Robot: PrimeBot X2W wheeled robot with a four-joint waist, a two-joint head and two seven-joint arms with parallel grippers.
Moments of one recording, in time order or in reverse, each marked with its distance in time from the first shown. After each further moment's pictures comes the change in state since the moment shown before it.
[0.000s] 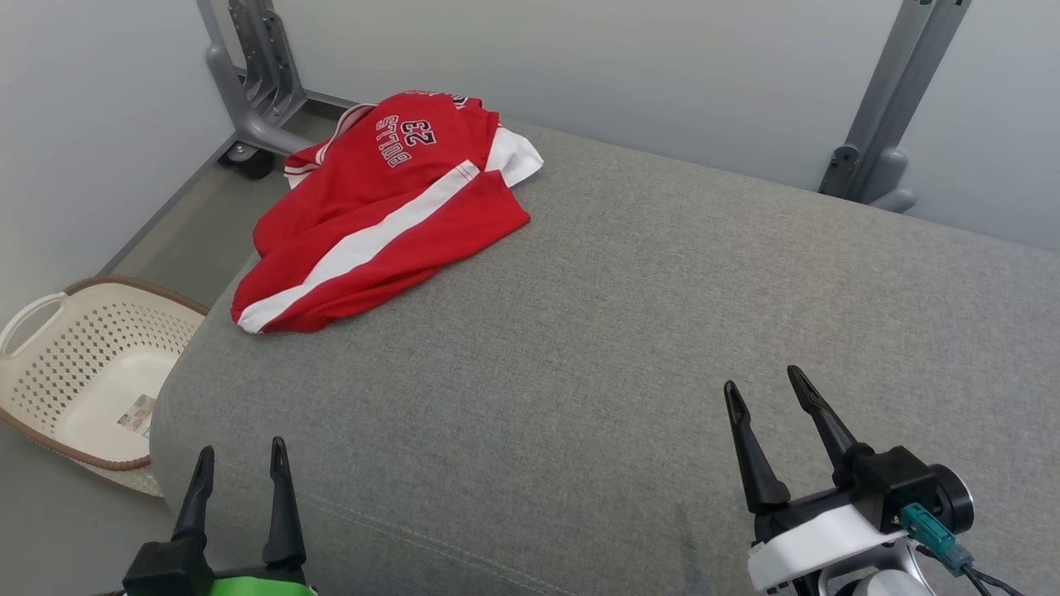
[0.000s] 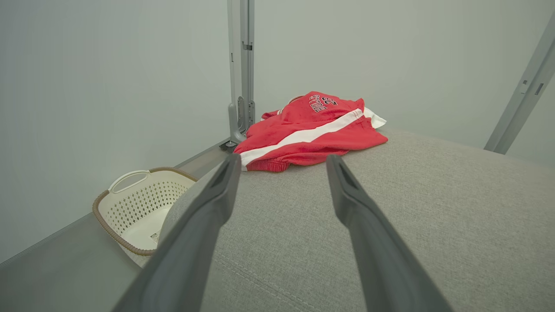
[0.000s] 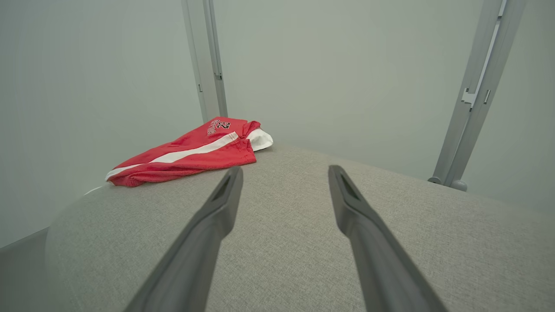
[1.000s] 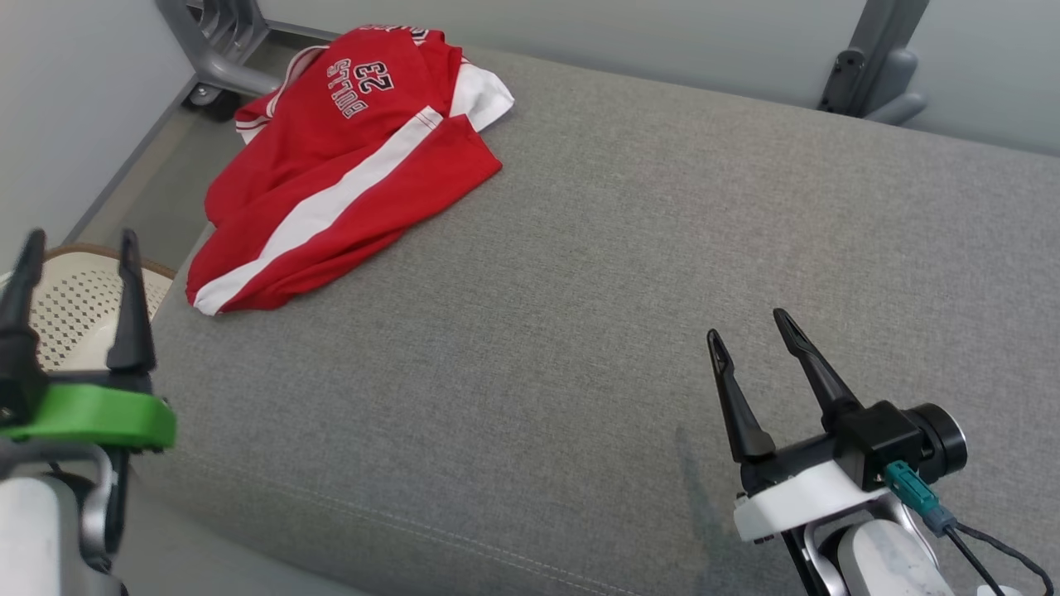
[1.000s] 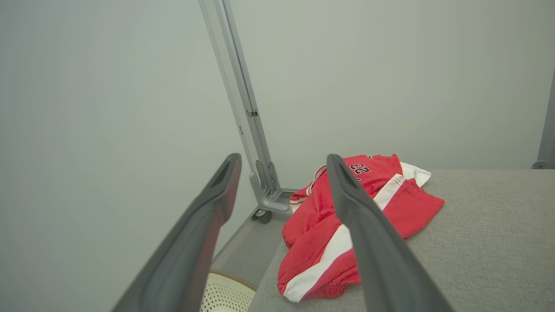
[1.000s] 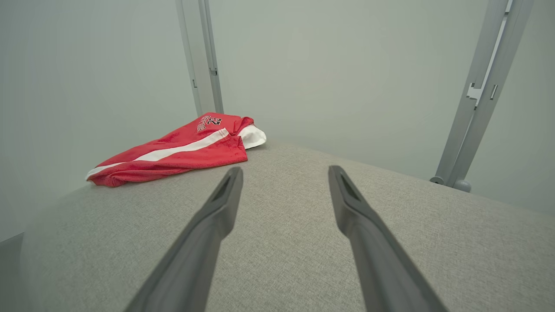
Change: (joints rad) left arm -0.325 0.221 0.068 -0.054 0.020 -0.037 0.130; right arm -0.092 0.000 0.020 -0.015 -0.068 0.000 0.000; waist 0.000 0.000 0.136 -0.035
